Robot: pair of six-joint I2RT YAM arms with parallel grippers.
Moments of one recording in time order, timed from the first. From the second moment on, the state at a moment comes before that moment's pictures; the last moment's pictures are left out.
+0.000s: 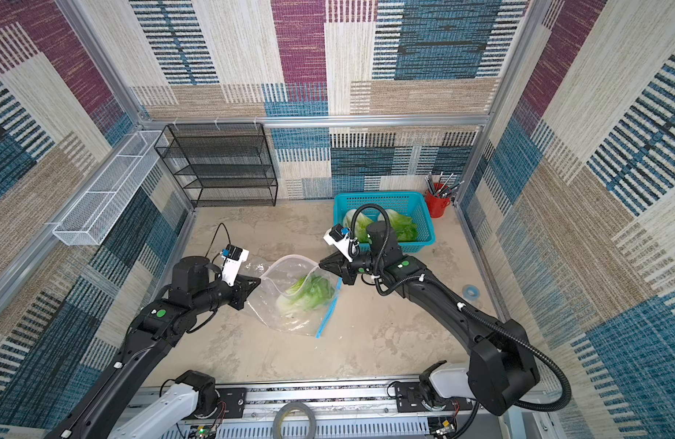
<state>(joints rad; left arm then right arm) -0.30 0.85 0.81 -0.59 0.38 -0.06 0.50 1.34 1.00 -0.15 -0.79 -0.14</state>
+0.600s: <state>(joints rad) -0.30 0.83 0.81 -0.59 0.36 -0.06 0.50 1.37 1.00 -0.13 -0.78 -0.13</state>
